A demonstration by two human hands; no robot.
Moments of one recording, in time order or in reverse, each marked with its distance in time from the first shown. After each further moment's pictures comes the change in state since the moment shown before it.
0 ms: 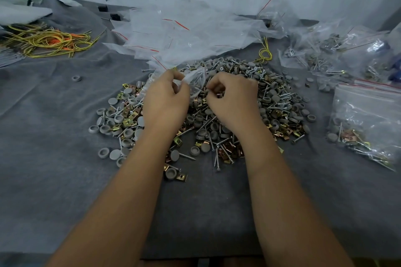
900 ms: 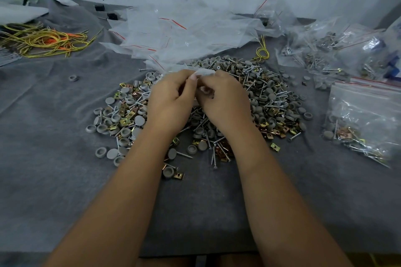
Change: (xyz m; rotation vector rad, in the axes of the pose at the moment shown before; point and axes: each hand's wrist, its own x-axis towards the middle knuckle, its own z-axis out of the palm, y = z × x) left_hand -0.005 0.006 0.002 -0.145 -0.067 0.240; right_hand -0.005 -0.006 0.006 0.009 0.027 -0.106
